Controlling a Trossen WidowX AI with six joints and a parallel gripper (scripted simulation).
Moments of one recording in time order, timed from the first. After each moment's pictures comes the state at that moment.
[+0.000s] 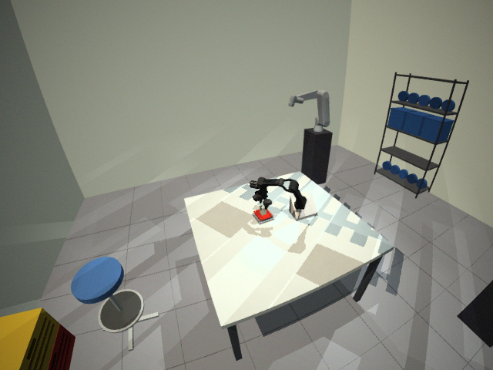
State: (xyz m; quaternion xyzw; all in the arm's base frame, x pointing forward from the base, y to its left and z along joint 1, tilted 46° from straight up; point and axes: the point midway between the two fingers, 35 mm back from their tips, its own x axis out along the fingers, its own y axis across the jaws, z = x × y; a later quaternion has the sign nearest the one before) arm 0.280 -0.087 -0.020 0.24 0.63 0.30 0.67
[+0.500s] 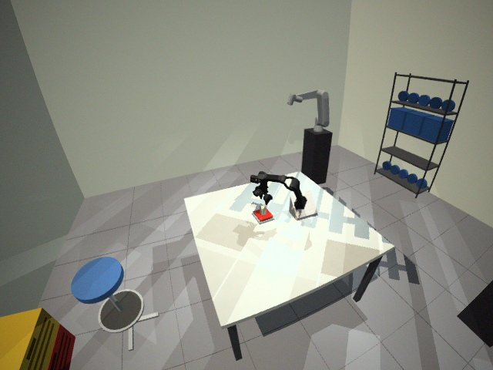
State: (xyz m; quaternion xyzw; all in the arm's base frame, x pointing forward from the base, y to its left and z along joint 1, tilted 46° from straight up) arm 0.277 -0.117 0.012 0.24 0.63 0.30 0.67
